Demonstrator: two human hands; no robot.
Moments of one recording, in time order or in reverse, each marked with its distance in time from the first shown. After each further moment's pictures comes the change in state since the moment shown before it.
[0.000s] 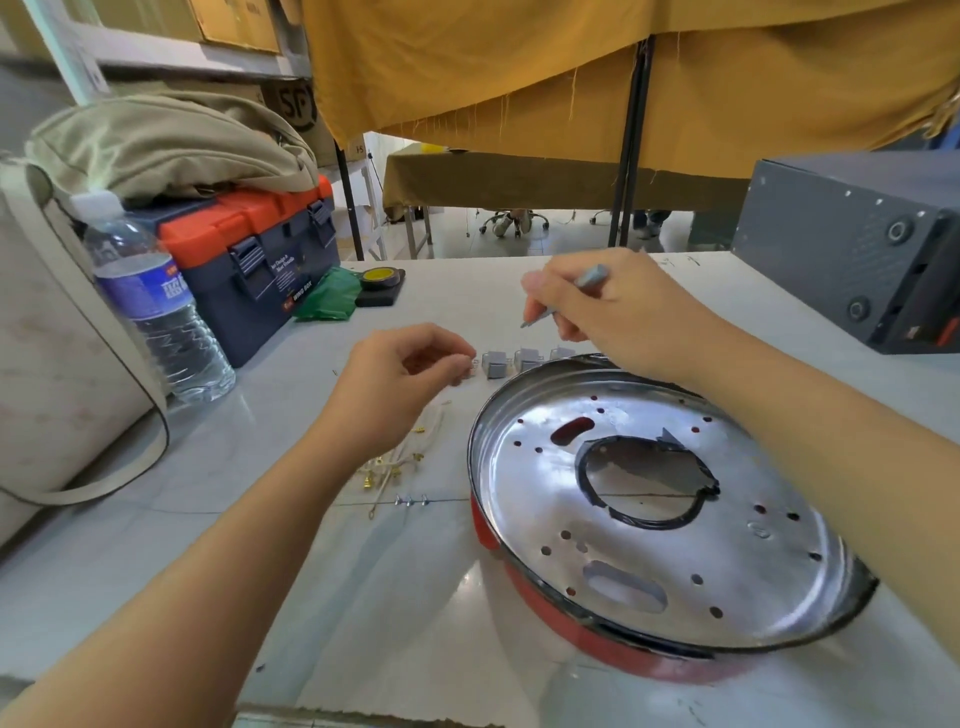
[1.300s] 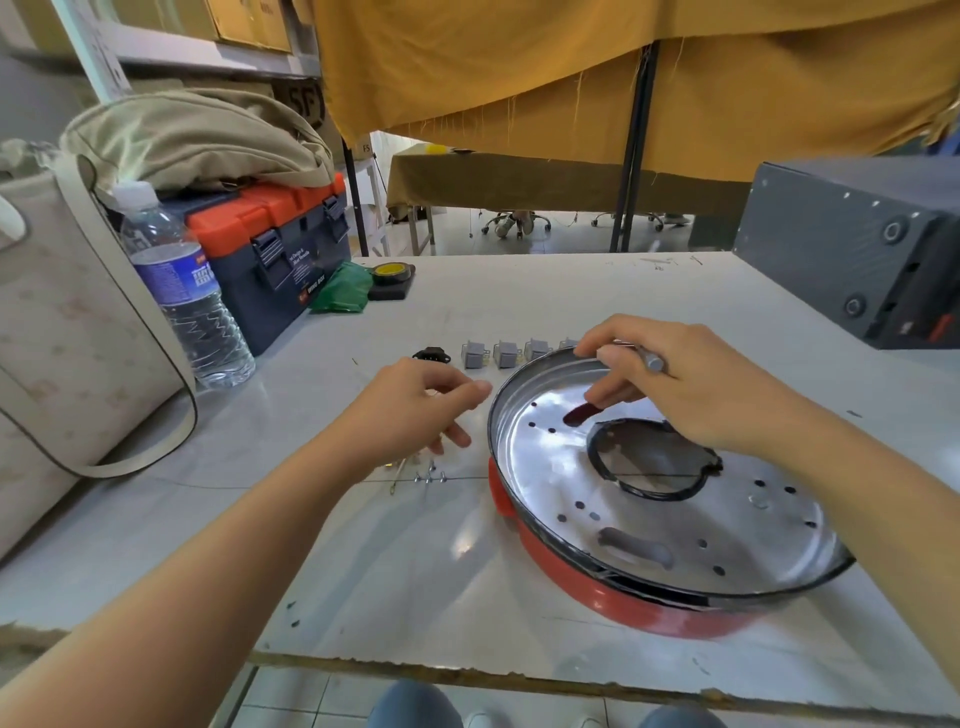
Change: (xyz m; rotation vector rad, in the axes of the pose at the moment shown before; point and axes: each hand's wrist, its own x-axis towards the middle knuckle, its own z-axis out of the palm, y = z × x) left_hand -0.023 -0.011 -0.007 0.056 -0.236 -0.249; right_hand -0.060 0.002 0.002 -0.042 -0.134 0.206
